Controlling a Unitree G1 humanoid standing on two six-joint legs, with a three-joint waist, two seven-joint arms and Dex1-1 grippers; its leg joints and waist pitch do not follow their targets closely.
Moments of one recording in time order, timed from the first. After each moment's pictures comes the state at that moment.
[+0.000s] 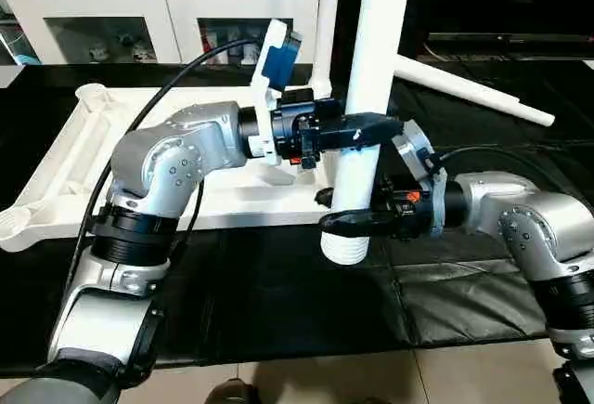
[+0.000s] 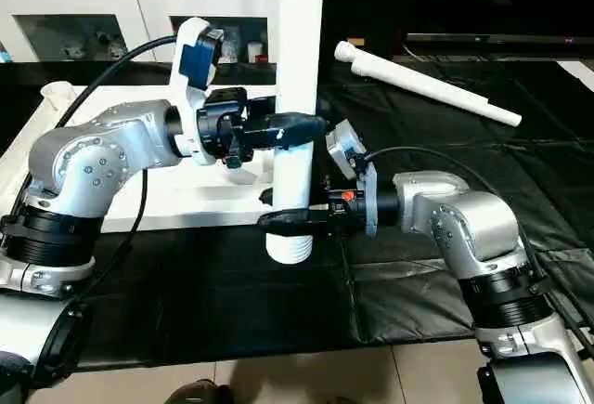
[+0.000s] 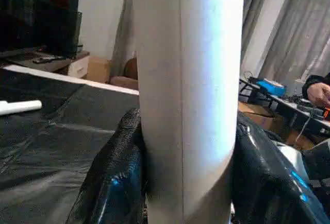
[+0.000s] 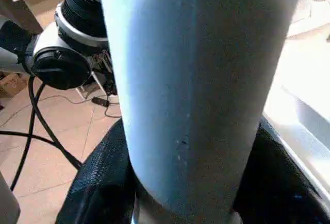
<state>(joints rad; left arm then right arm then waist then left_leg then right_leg) -0.84 0.28 -0.08 0.09 -0.74 0.79 -1.01 -0.56 -0.51 0.17 0.01 0.62 0.77 1.23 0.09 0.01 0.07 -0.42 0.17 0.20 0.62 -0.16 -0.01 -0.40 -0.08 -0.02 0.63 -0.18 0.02</state>
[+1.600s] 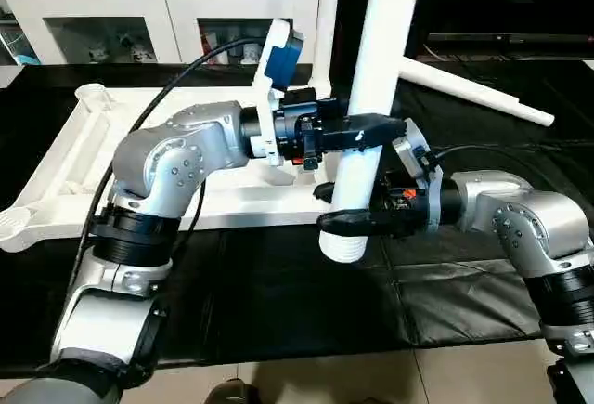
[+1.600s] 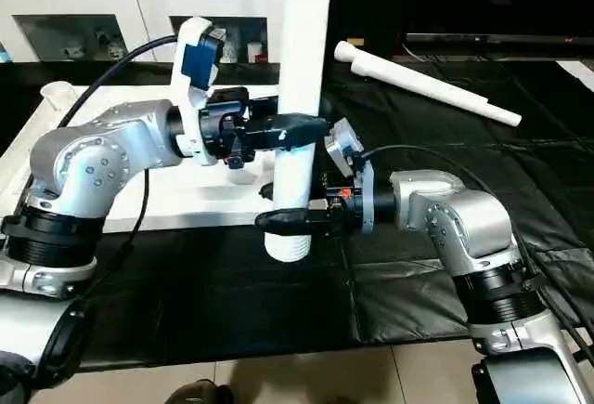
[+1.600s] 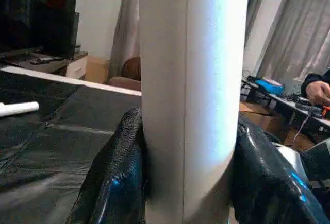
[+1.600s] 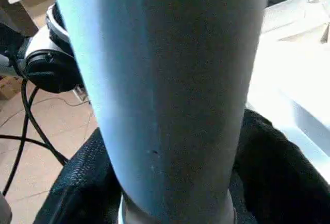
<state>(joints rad) -0.84 0.27 -0.08 0.08 -0.73 0.79 -1.01 -0.57 -0.49 0.17 0.05 0.59 0.75 1.23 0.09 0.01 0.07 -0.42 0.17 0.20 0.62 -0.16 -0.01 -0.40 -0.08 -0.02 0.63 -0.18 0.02</state>
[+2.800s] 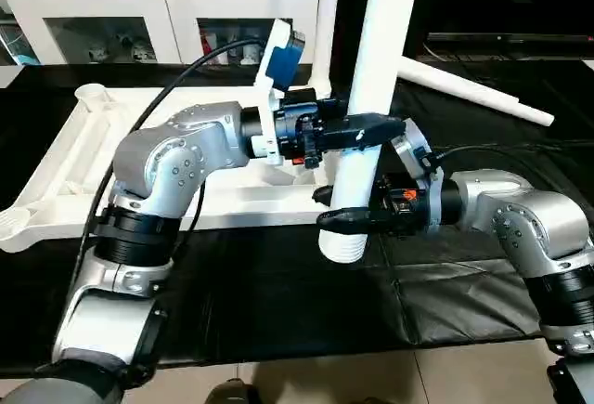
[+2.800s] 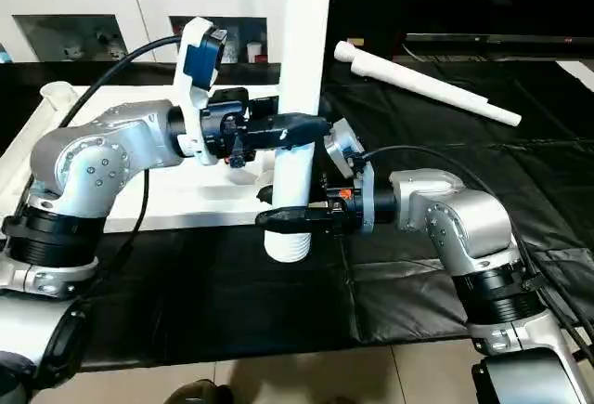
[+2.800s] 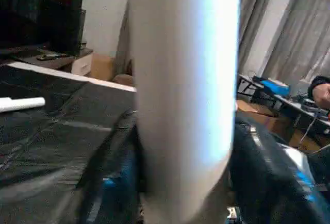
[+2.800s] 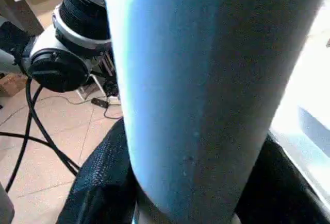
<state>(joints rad) -0.84 0.25 -0.06 0.08 -0.73 0.83 -0.99 -0.57 -0.49 0.17 0.05 0.59 0.73 1.24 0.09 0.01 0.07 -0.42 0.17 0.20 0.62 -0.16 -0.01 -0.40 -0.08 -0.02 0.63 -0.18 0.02</state>
